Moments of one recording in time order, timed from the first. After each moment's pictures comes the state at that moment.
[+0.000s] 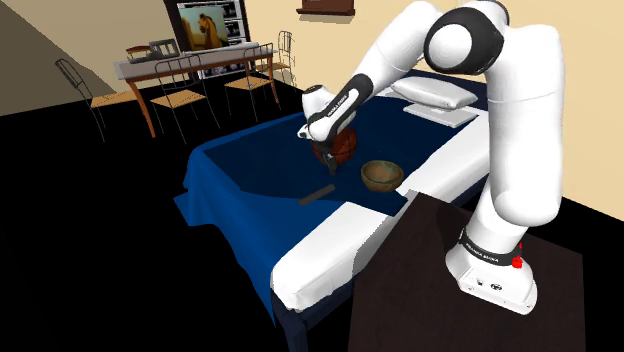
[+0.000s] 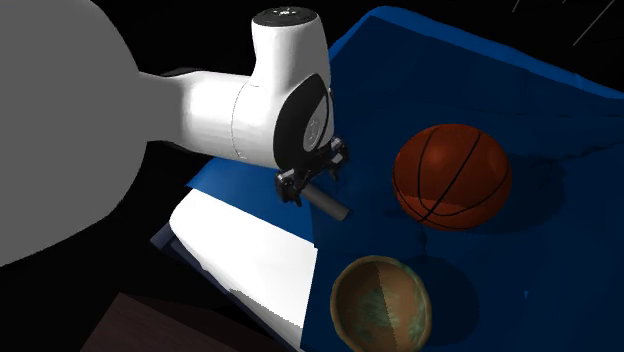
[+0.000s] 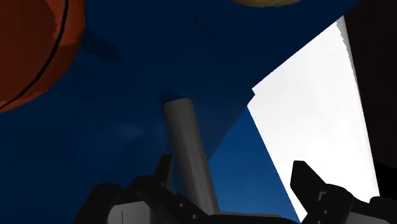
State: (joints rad) arm 0.11 0.36 -0.16 -2.07 -0.14 2.35 -0.96
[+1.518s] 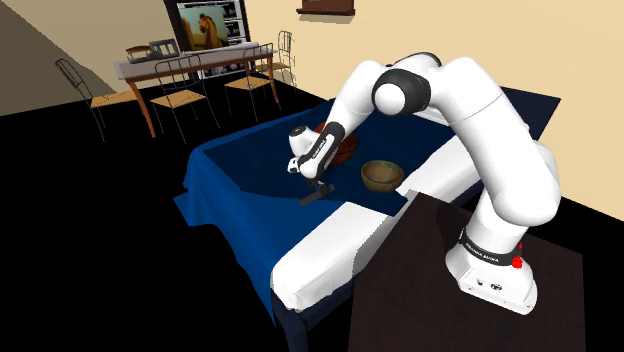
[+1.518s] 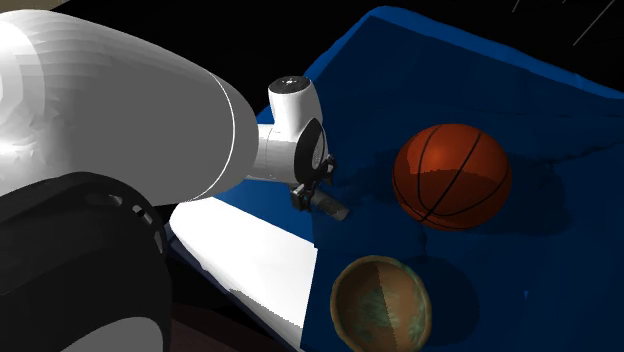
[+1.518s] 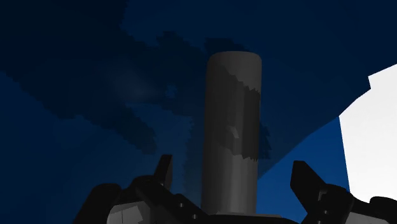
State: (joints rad) arm 0.10 0.79 -0.12 -1.79 -0.21 2.48 -1.13
